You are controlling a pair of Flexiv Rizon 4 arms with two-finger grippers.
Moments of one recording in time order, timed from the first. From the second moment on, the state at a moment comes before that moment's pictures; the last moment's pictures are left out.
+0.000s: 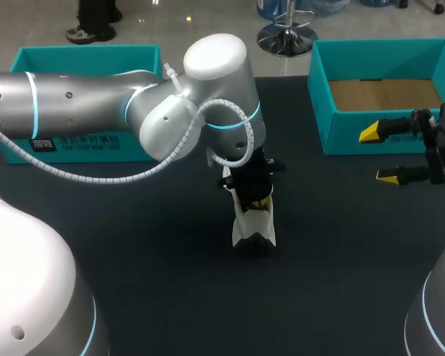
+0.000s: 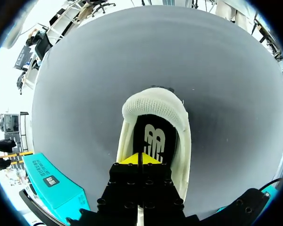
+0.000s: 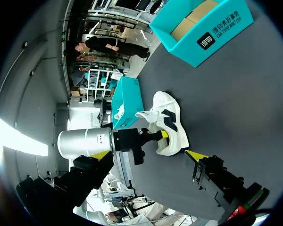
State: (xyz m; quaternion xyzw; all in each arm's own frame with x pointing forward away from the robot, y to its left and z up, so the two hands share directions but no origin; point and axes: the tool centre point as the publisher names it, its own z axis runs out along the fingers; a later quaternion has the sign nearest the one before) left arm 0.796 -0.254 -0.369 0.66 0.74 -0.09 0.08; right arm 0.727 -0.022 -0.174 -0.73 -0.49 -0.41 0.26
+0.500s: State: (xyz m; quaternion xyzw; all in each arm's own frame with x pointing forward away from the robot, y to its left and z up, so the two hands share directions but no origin) left arm 0.789 -0.253 -0.401 0.67 0.74 -0.07 0.06; right arm 0.727 -0.022 -0.174 -0.73 -0.49 -0.41 0.26
